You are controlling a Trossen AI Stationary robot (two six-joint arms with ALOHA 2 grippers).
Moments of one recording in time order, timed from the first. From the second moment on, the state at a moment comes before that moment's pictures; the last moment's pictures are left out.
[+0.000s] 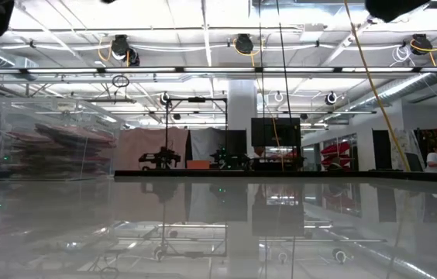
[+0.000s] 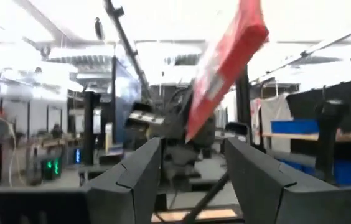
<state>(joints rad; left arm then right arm) -0.43 1.22 0.38 1.32 -0.29 0.18 0.34 1.69 0.85 1.54 0.18 -0.41</state>
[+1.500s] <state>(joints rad) -0.28 1.23 0.63 1.16 -0.08 0.22 0.35 1.75 0.94 1.52 0.52 -0.48</state>
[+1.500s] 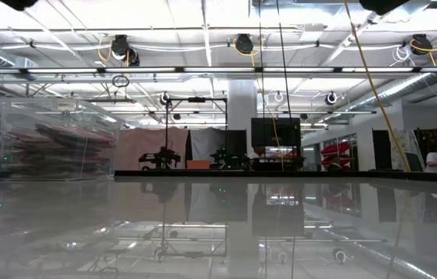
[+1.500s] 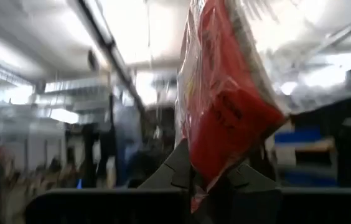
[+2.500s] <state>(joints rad) 0.27 0.52 0.94 -0.90 -0.48 -0.04 0.38 1.75 0.78 0.84 0.67 0.16</state>
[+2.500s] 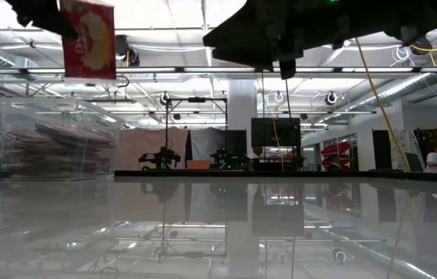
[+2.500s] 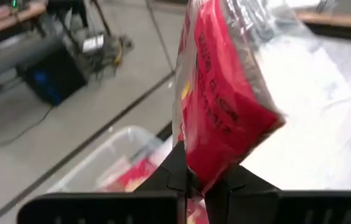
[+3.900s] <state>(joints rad) 0.82 0.84 0.94 -1.10 -0.33 0.02 0.38 1.75 0.77 0.84 0.62 0.15</state>
